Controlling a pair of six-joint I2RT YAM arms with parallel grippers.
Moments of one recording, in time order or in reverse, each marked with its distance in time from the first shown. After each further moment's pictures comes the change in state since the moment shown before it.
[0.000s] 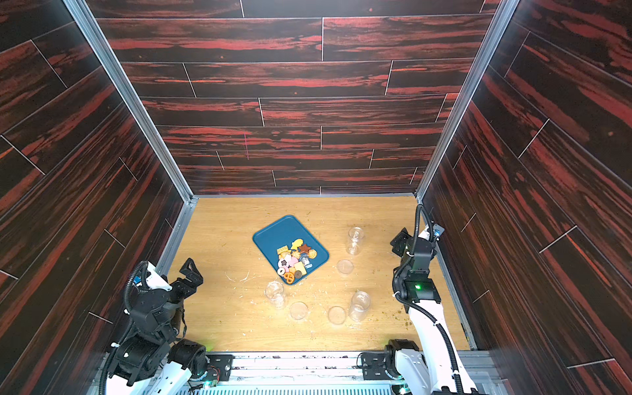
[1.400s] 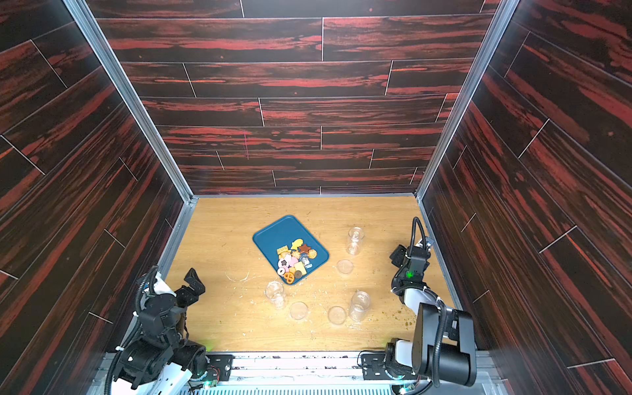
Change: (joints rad) left arm 0.000 -0.072 -0.092 -0.089 -0.067 0.050; right arm -0.169 0.449 -0.204 0.505 -0.198 -0.078
